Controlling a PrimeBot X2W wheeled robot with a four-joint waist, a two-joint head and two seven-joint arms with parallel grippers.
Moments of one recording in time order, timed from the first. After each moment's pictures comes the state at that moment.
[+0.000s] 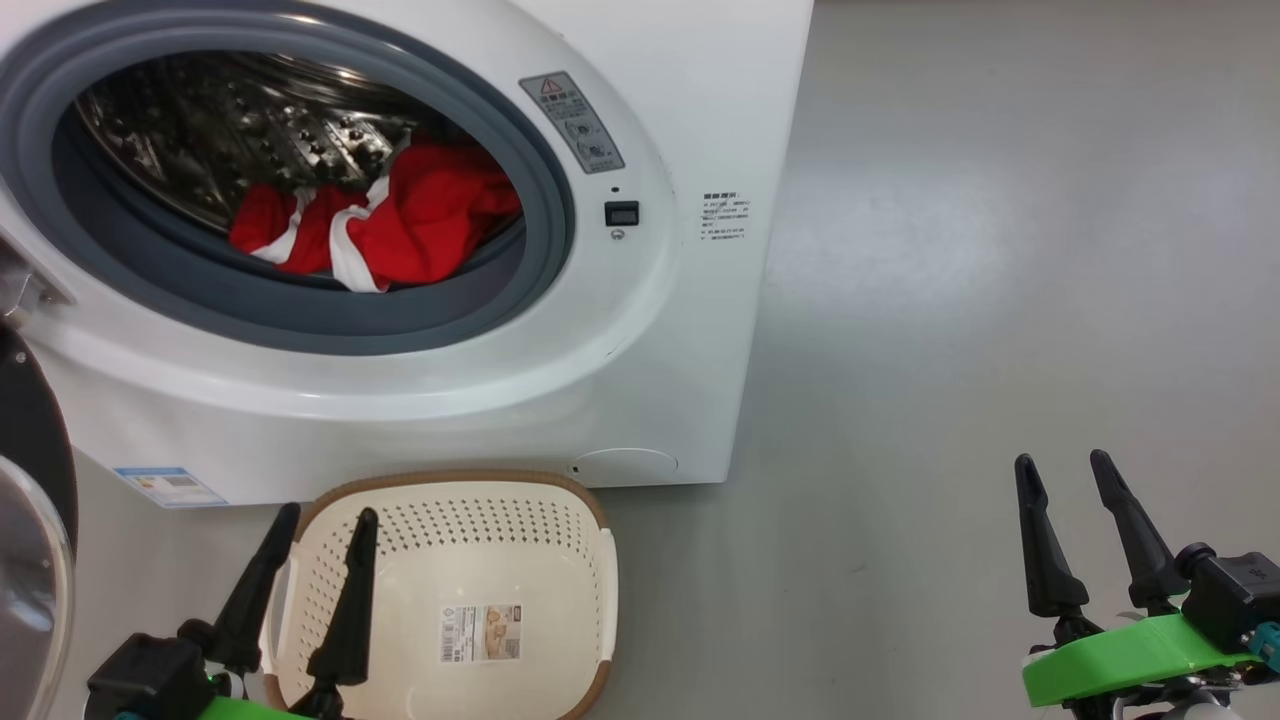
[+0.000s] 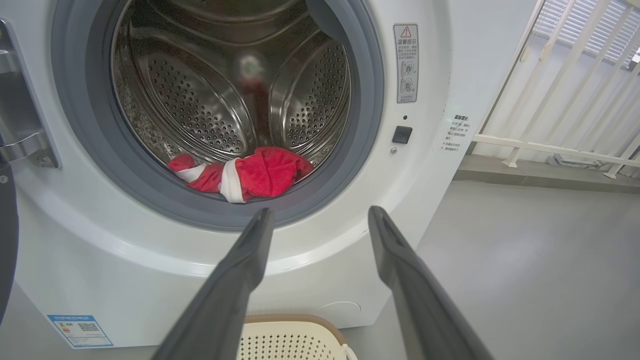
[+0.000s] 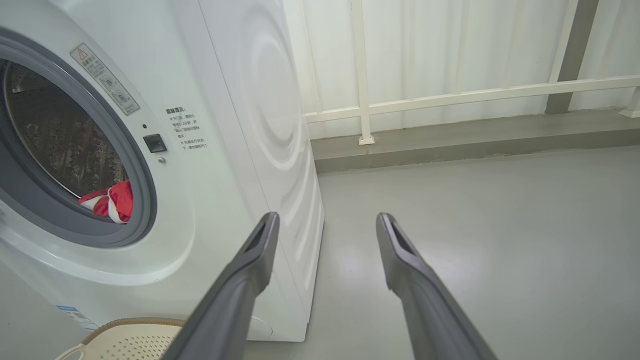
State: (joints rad) left arm -0.05 0.19 -0.08 0.12 -0.41 -0.13 -0.26; right arm 0.00 -0.05 -0.08 0.17 0.32 0.12 -0.25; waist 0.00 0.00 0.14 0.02
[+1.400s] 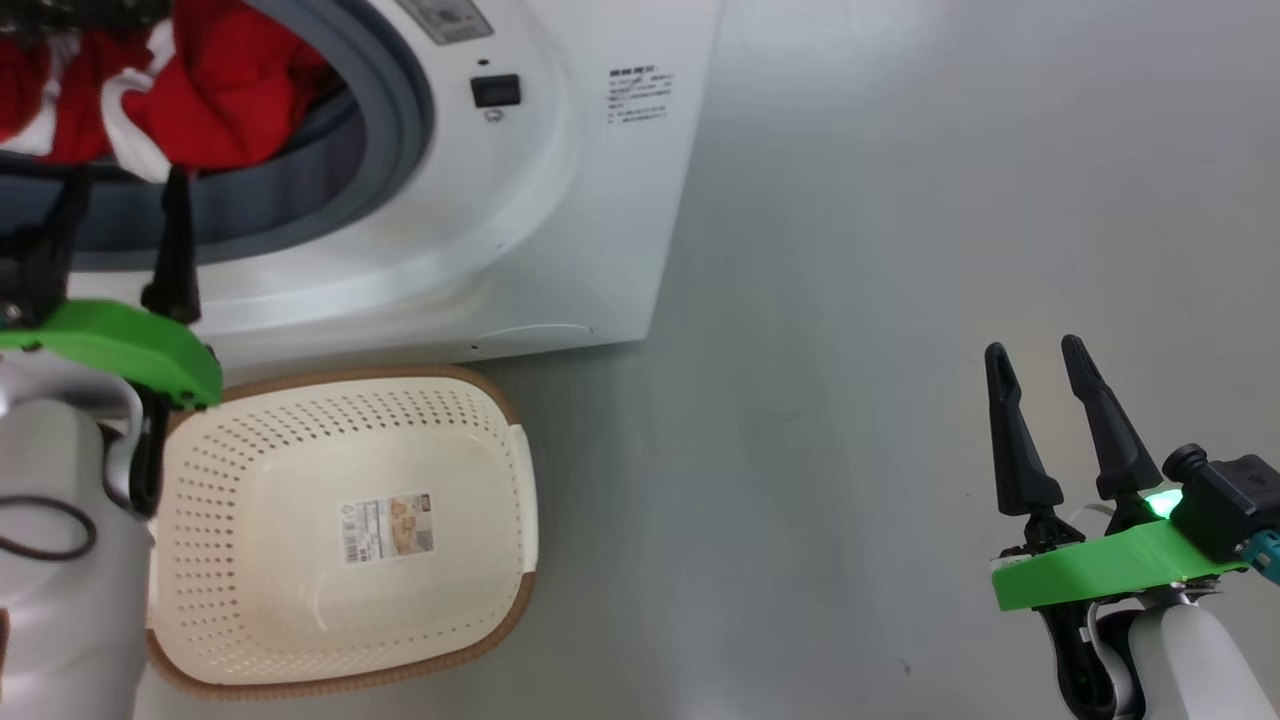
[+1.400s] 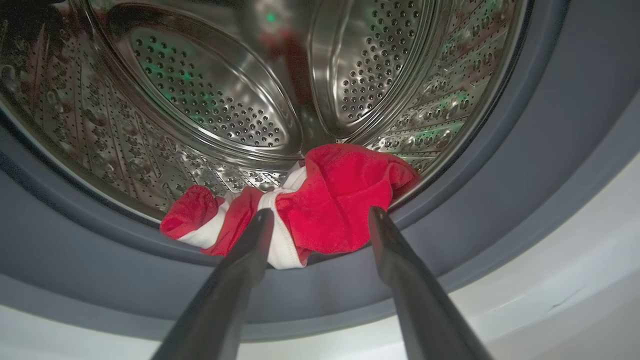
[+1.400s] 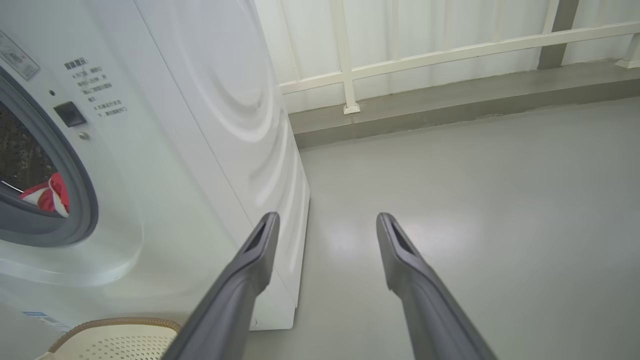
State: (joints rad) left arm -0.81 0.24 0.00 0.80 -0.20 -0.12 -0.26; right arm -0.15 -0.05 -0.02 0.14 0.38 0.12 -0.26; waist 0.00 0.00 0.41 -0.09
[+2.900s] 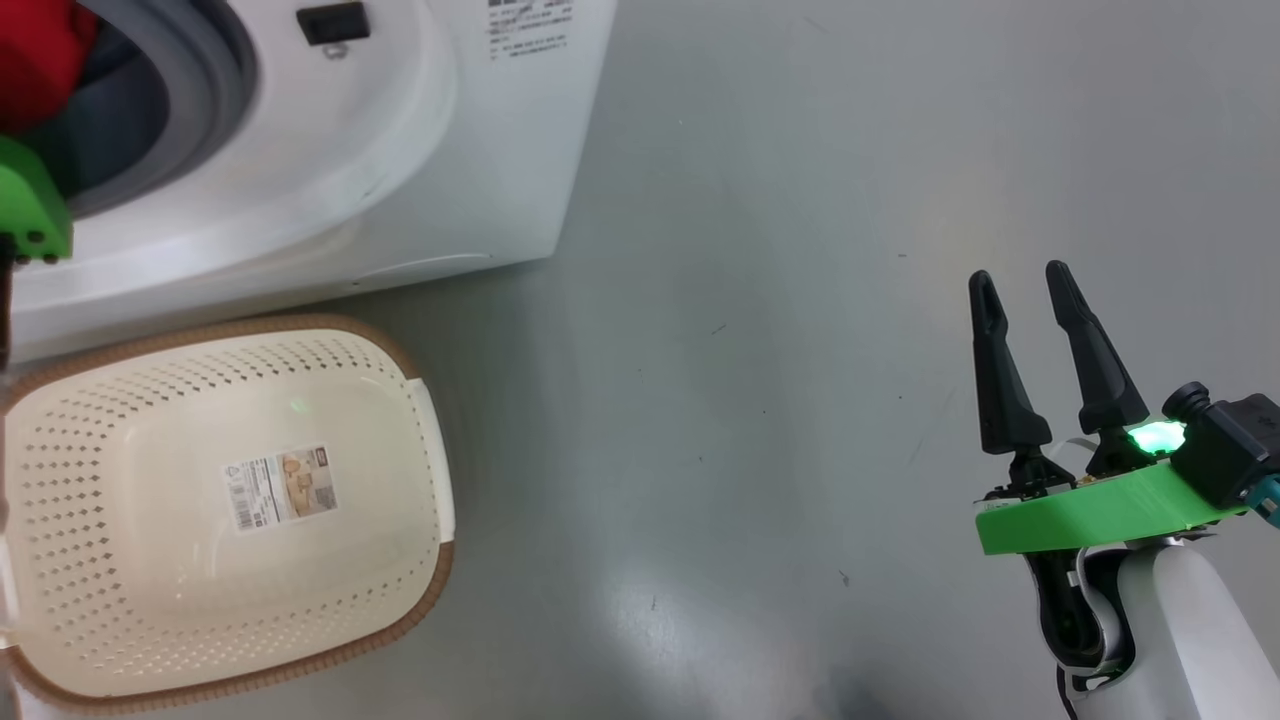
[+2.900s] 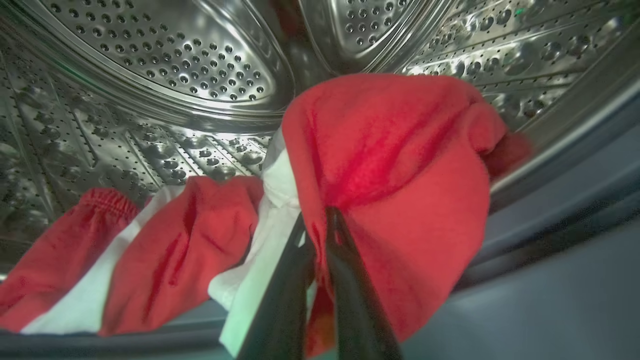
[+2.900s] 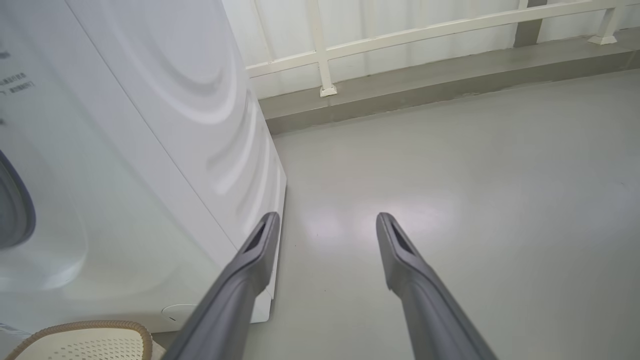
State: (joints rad) left arm -1.24 0.34 -0.09 1.24 -0.11 -0.10 -0.26; right arm -0.25 -0.05 0.02 0.12 0.43 0.12 -0.26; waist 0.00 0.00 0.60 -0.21
